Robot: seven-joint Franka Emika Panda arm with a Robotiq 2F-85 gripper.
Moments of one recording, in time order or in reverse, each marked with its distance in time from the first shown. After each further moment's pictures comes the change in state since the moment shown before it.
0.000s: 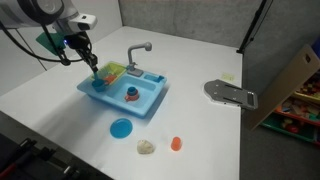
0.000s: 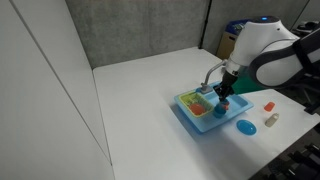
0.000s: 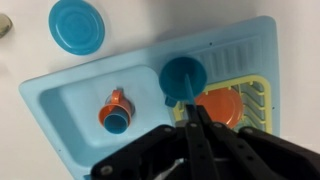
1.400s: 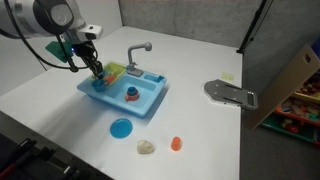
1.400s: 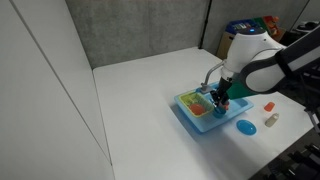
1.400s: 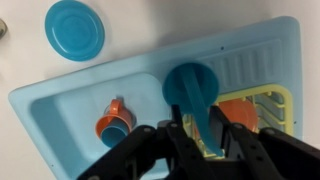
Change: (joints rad) arm 0.010 0.102 -0.017 0.056 0.000 0.000 0.000
